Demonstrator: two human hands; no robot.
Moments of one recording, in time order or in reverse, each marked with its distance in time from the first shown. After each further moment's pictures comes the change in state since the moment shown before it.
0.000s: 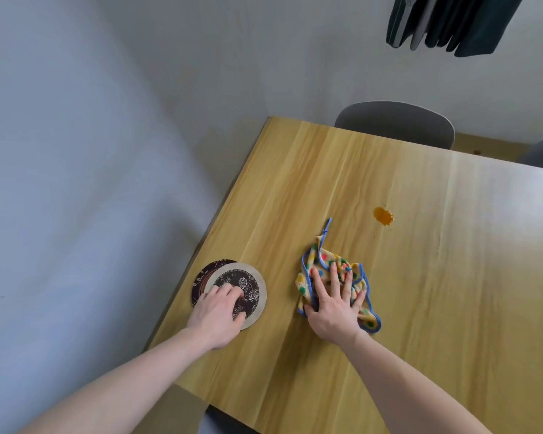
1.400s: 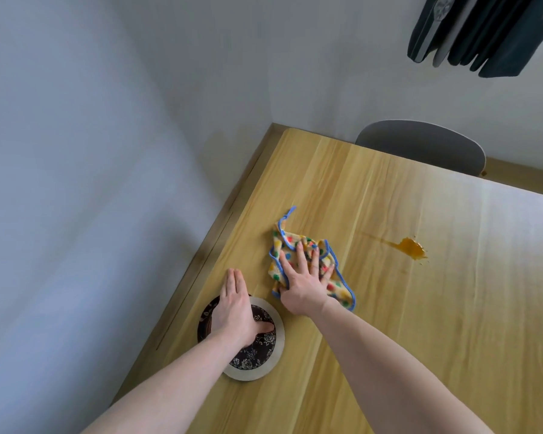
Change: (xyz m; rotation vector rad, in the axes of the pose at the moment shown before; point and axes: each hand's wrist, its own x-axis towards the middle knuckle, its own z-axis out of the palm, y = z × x) left_hand 0.089 -0.010 -0.012 -0.177 0.029 -0.244; right_hand 0.115 -0.120 -0.039 -0.108 -0.039 -0.124
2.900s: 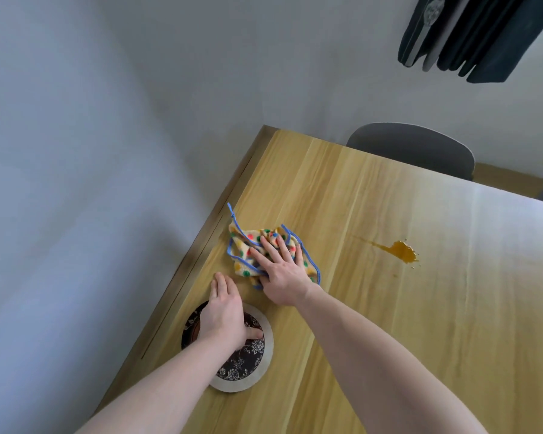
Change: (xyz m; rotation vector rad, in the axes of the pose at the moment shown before) left_hand 0.004 0.016 -0.010 0.106 -0.055 -0.015; right_hand 0.037 -0.001 -0.005 -0.104 0.137 -0.288
